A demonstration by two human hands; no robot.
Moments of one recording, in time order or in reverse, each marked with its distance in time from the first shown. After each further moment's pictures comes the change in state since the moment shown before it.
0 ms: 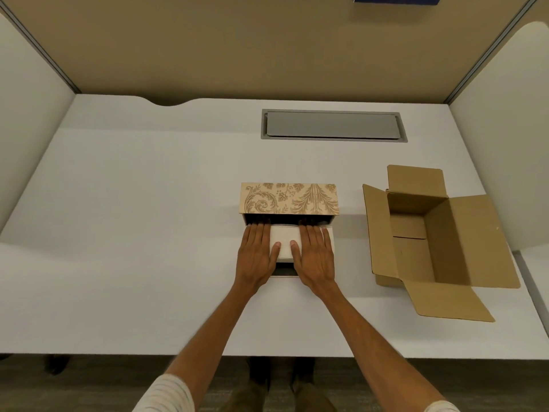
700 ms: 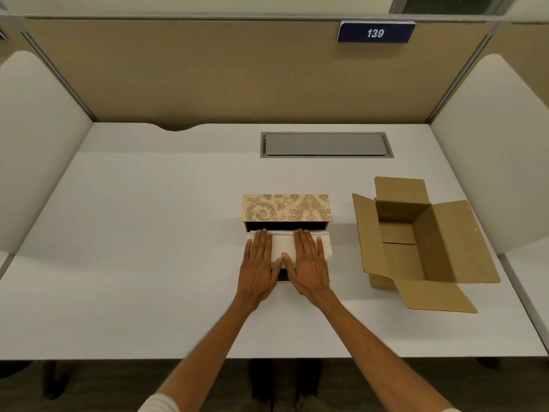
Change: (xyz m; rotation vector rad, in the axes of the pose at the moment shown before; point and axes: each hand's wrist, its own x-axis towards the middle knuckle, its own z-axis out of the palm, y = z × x) left_hand -0.027 0.015 -0.022 0.022 -0.010 0.033; right_hand -0.016 -0.021 -0.023 0.074 -0.031 -0.041
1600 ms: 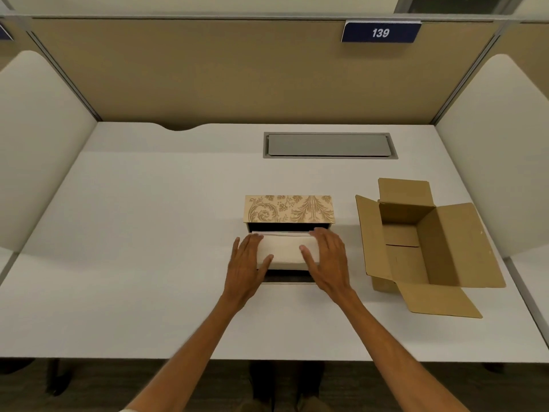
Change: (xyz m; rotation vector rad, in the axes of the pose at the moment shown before) left_hand -0.001 -0.025 -0.016 -0.137 0.157 -0.026; right_hand 0.009 0.028 -0.030 0.114 0.204 -0.025
